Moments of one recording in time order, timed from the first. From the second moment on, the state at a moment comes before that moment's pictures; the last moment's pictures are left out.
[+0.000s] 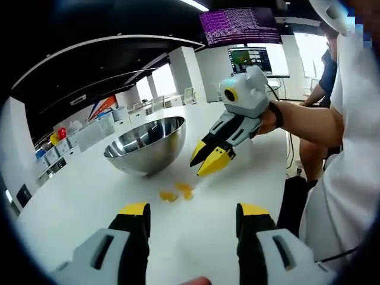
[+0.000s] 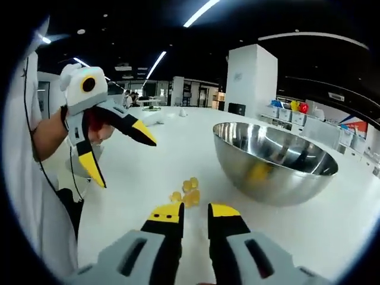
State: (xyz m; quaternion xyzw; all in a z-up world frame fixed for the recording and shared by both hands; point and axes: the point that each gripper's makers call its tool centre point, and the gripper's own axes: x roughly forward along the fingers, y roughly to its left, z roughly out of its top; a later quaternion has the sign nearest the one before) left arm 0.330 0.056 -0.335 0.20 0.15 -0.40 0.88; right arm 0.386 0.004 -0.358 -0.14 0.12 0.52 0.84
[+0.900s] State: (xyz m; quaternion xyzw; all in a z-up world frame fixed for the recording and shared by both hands) left arm 0.331 0.064 -0.339 0.19 0.15 -0.40 0.88; right arm 0.398 0.032 -0.379 -0.15 0.14 0.53 0.82
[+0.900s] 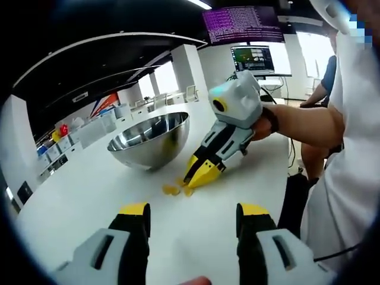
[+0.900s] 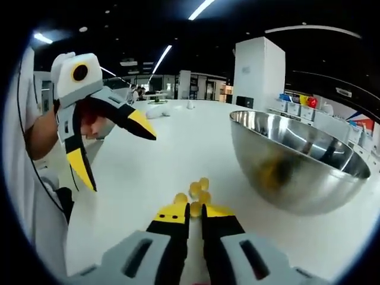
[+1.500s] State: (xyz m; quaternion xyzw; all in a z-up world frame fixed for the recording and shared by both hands) left arm 0.334 0.066 -0.341 0.19 0.15 -0.40 0.88; right arm 0.387 -0.006 -0.331 -0.13 0.08 0.50 0.85
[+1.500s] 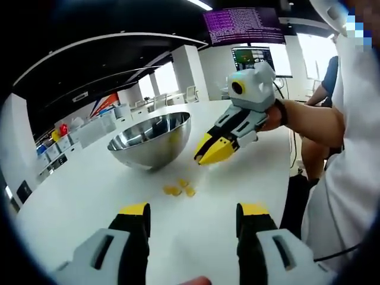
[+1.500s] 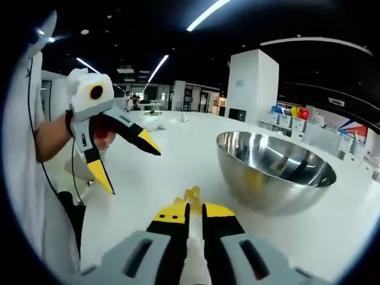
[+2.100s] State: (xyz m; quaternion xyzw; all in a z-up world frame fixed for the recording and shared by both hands) left arm 0.333 0.063 -0.336 0.20 0.15 -0.40 0.88; right arm 0.424 -0.054 -0.258 -0.09 -0.01 0.41 0.91
